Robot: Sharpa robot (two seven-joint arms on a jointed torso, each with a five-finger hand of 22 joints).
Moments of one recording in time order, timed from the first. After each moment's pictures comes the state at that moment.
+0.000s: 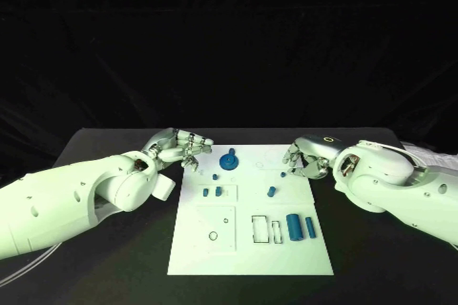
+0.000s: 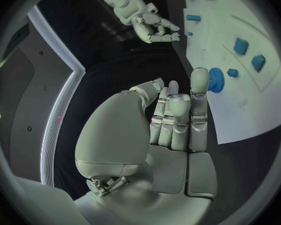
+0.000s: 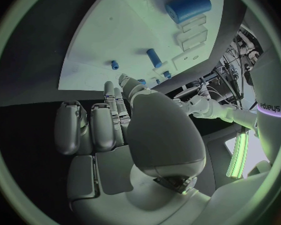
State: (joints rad) left arm 1.19 -0.90 -0.02 1.55 -0.24 -0.26 0.24; left_hand 1.38 -0.15 0.51 0.07 0.11 1.03 0.17 0.11 0.07 1.20 0.09 0.17 0.09 1.33 0.01 1.13 0.76 0.16 1.27 0.11 0.68 0.94; right arm 1.19 -0.92 0.03 1.62 -1.67 -0.17 -0.21; right_hand 1.45 -0.12 0.30 0.12 0.17 1.09 0.13 0.07 0.14 1.15 0.07 0.08 0.23 1.46 -0.01 1.30 1.15 0.07 1.35 0.10 1.39 1.27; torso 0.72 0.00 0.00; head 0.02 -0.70
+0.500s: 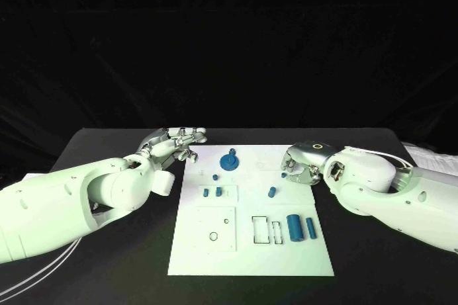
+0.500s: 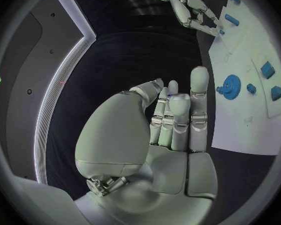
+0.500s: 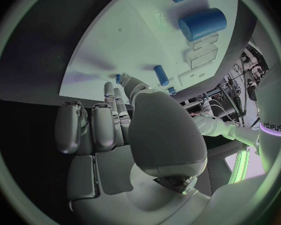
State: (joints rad) left arm 1.19 -0.92 -0.03 1.58 0.07 -0.26 0.35; left_hand 1.38 -0.15 0.49 0.06 0.11 1.03 0.17 0.12 0.07 1.20 0.09 0.18 0.10 1.32 0.01 1.12 0.75 0.16 1.26 0.11 0.66 0.92; right arm 1.17 -0.86 0.02 1.58 -1.80 -0.10 -0.26; right_hand 1.44 -0.13 0.32 0.13 0.17 1.09 0.12 0.07 0.13 1.14 0.07 0.07 0.18 1.46 -0.01 1.30 1.15 0.07 1.35 0.10 1.38 1.26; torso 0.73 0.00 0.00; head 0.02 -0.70
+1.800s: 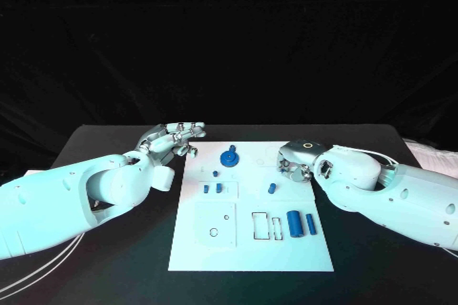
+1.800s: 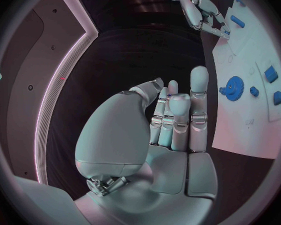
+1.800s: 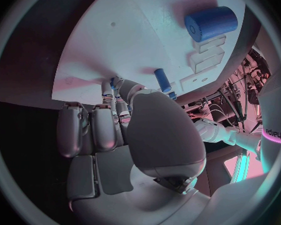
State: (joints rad) left arm 1.19 -0.93 -0.03 1.59 0.11 -0.26 0.37; left_hand 1.38 -0.15 0.48 0.05 0.11 1.03 0.17 0.12 0.07 1.20 0.09 0.19 0.10 1.32 0.01 1.12 0.74 0.16 1.26 0.11 0.65 0.92; right arm 1.15 -0.80 0.02 1.53 -1.84 -0.08 -0.27; right_hand 1.47 -0.09 0.47 0.05 0.08 1.17 0.12 0.08 0.15 1.22 0.07 0.08 0.09 1.47 -0.03 1.31 1.15 0.07 1.37 0.08 1.40 1.31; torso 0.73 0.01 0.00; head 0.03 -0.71
